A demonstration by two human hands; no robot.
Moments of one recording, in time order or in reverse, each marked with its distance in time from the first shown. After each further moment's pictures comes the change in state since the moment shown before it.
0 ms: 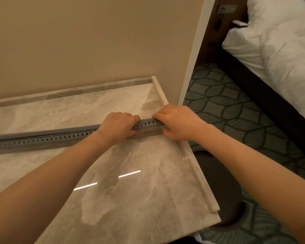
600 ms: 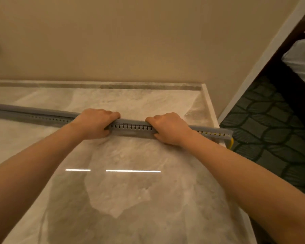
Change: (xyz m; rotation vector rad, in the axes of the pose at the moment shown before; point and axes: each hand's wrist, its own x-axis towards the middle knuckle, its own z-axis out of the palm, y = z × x) left_hand -0.105 -0.131 0.021 -0.053 -0.208 -0.233; right_hand 0.115 -0.078 0.024 0.045 -0.023 -0.265
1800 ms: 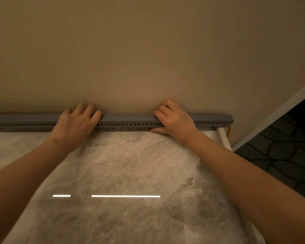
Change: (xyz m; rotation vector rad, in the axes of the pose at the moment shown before) left_hand 0.094 -0.084 0.003 0.368 0.317 -0.180; right_hand 0.112 0.122 0.015 -0.162 0.532 -0.049
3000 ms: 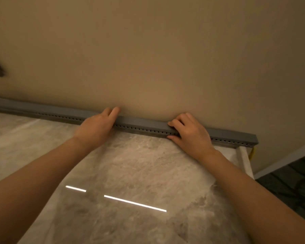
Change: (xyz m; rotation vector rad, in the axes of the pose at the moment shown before) left_hand -0.002 0.002 0.000 -0.464 -0.126 -0.309; right_hand 0.003 -0.005 0.009 0.317 0.010 0.126
